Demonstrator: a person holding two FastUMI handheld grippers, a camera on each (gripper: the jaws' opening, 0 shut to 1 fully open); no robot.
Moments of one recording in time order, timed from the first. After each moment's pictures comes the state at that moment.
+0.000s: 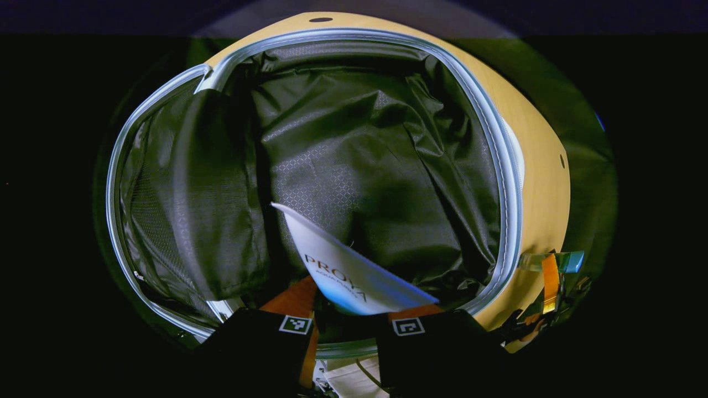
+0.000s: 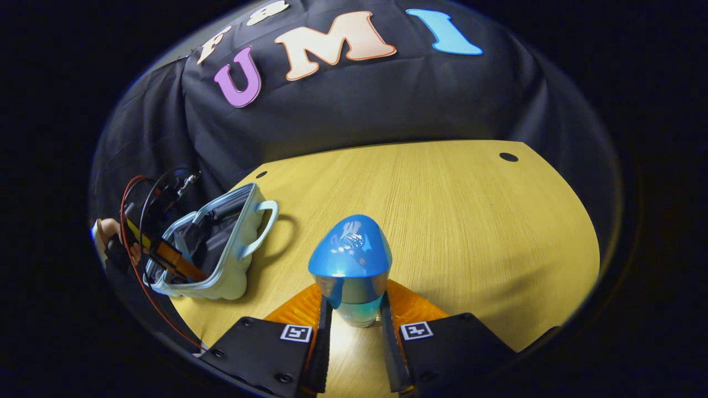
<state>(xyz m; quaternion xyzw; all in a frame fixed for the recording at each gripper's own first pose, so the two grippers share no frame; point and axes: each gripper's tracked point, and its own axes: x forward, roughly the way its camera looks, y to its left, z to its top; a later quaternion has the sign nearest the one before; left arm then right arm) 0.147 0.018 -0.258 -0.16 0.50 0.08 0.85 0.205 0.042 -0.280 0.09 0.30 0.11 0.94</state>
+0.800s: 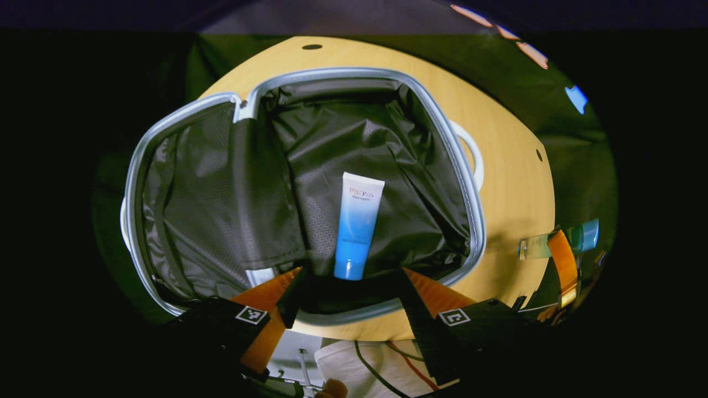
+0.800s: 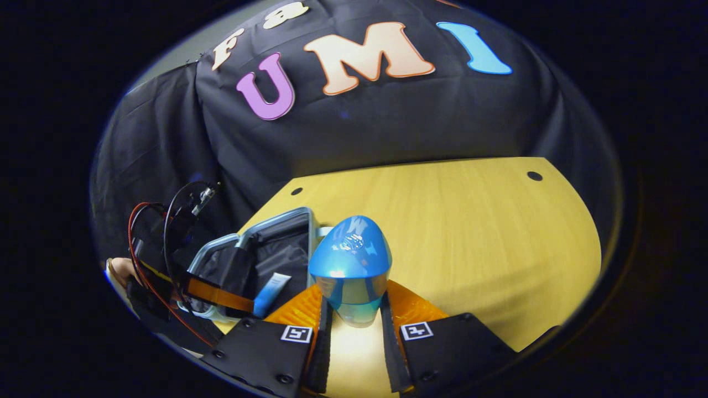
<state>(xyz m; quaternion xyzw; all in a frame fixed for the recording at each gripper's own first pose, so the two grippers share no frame) 0.104 0.029 -0.205 -0.13 0.42 0.06 0.89 0.185 0.166 -0.197 0.10 0.28 0.18 0.94</state>
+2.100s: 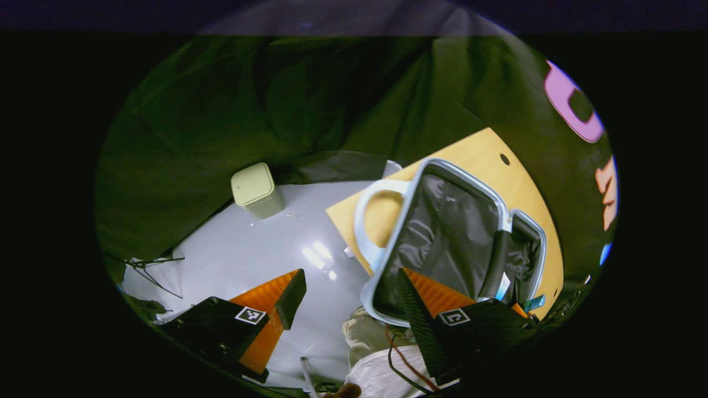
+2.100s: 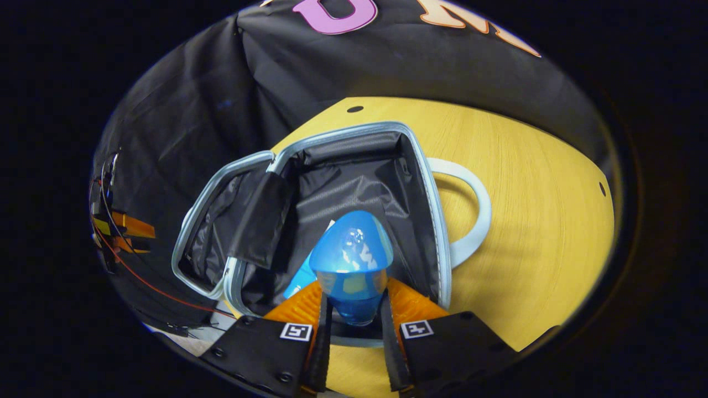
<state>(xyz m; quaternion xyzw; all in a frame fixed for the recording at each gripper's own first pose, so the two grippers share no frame) -0.078 0.321 -0.198 -0.35 0.25 0.33 0.84 0.169 0.322 -0.299 -0.01 0.44 0.26 0.86</state>
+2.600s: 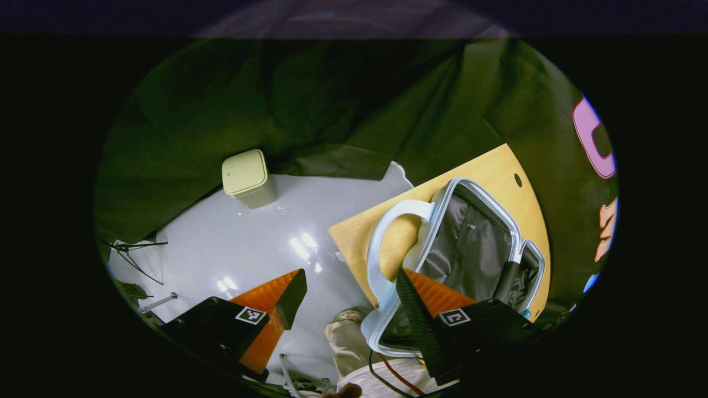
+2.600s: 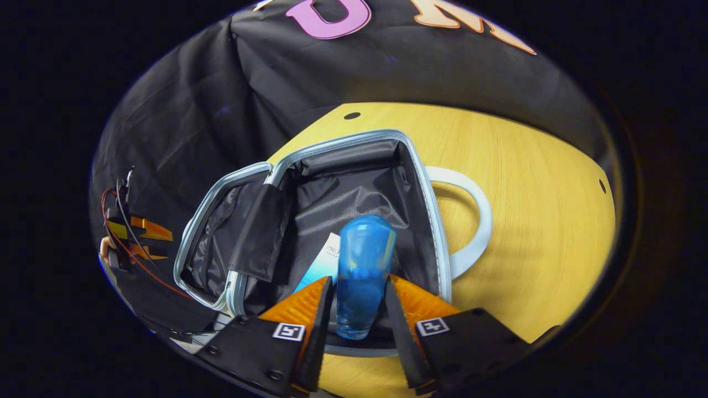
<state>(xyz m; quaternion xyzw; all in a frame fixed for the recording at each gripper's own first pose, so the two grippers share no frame) -0.038 0.365 -0.223 -0.40 0.25 0.30 0.83 0.176 0.326 -0.287 0.01 0.42 0.27 0.87</state>
